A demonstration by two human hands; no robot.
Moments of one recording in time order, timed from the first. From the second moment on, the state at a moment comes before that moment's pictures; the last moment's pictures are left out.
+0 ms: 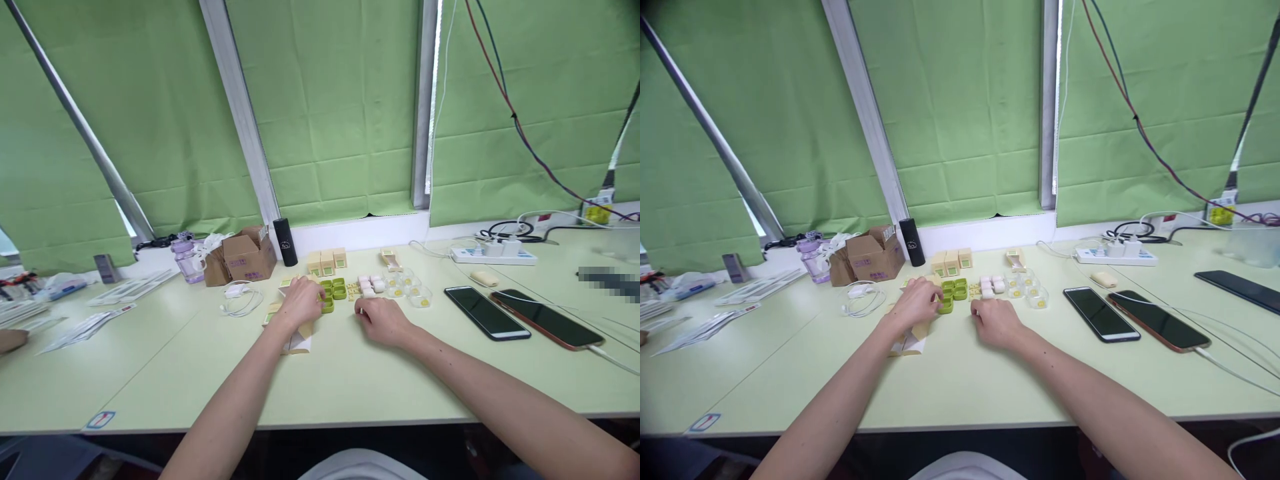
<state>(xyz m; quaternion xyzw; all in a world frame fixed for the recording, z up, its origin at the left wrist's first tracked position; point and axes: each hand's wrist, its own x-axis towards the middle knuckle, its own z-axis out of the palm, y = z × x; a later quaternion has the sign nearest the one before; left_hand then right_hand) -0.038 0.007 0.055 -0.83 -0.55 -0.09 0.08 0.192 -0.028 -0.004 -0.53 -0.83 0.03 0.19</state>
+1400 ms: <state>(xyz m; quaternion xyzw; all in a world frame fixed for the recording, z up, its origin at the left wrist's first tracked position) 0.001 -0.026 0.025 -0.89 -0.37 -0.18 0.17 0.198 -0.015 -0.013 -0.46 -0.80 0.05 0.38</state>
